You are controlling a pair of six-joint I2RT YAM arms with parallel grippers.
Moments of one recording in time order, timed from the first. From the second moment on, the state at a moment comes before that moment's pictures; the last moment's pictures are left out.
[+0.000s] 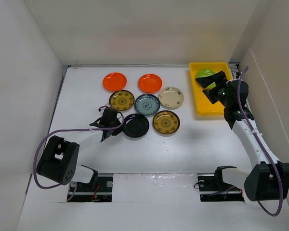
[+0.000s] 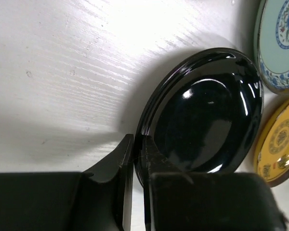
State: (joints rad) left arm -0.39 1.38 0.57 -0.09 -0.07 -0.88; right arm 0.03 1.19 0.91 0.04 -0.25 1.00
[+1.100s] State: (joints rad) left arm -0.39 1.00 0.73 -0.17 0.23 -0.76; right arm 0.53 1.53 0.80 0.43 -0.70 0.82
